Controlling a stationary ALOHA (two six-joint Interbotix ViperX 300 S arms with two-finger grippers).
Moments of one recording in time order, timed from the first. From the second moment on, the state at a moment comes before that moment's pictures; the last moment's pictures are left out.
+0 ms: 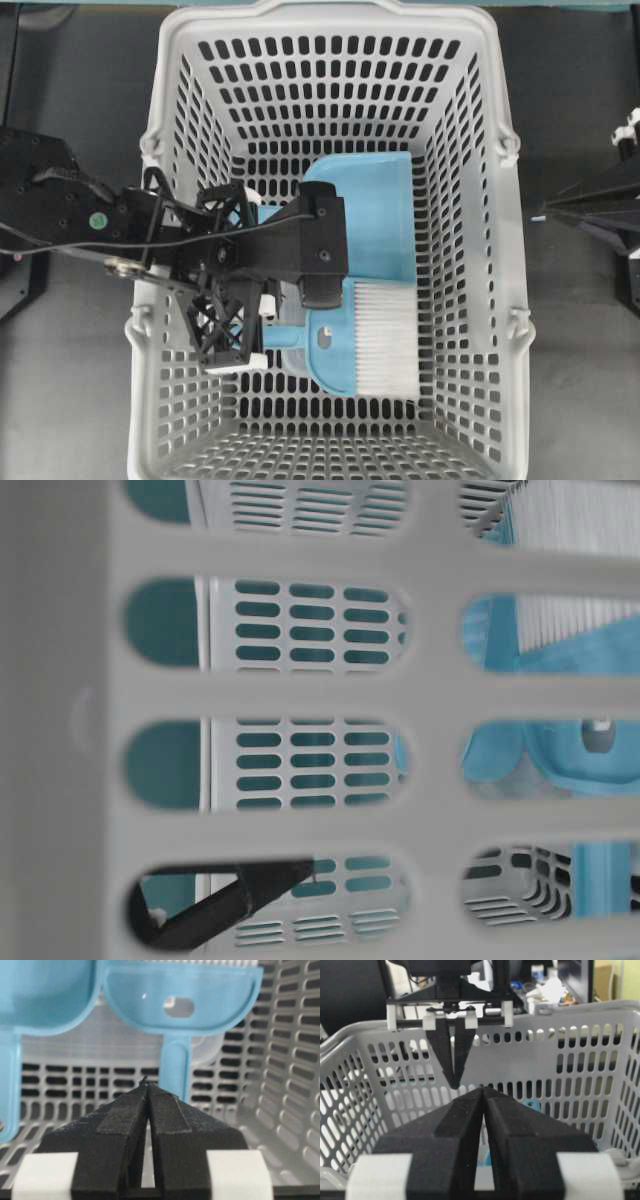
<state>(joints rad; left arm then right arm) -0.17 -0.05 0.16 0.04 1.00 -0.27 0.04 -0.99 1.18 0.01 -0.19 0.07</state>
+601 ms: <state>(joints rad) -0.22 0.10 0.19 0.04 1.06 -0.22 0.04 -1.01 1.18 0.01 -0.18 0.07</state>
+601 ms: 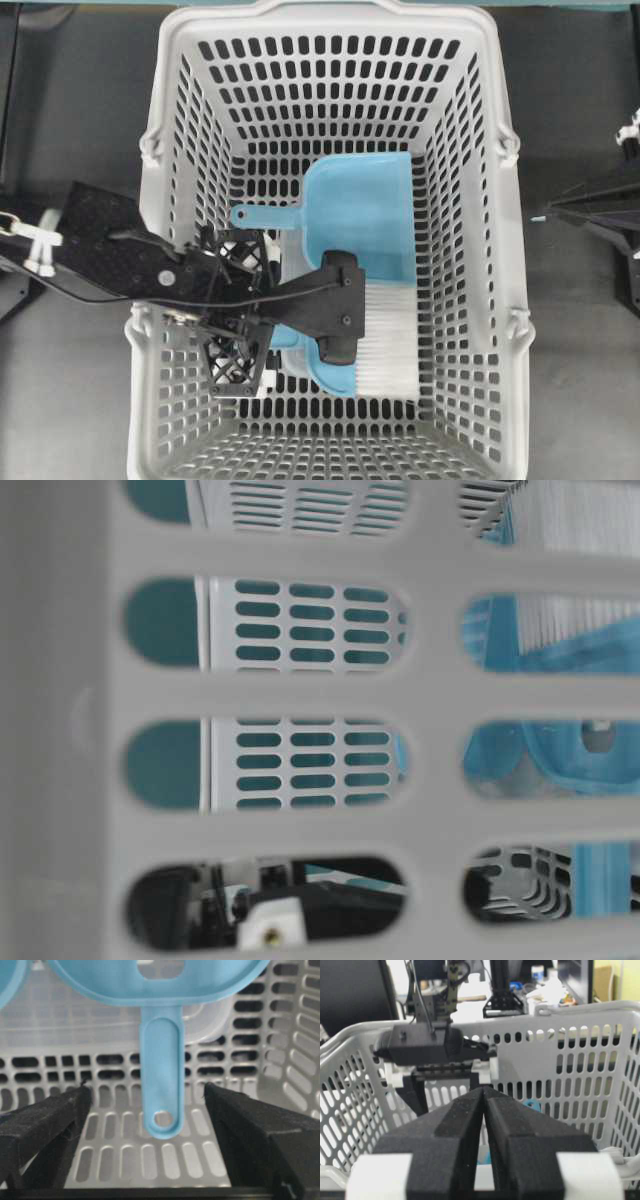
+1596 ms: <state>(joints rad) -0.22 0.20 0.29 0.04 0.89 -0.23 0.04 -1.01 1.21 0.01 -0.18 0.07</state>
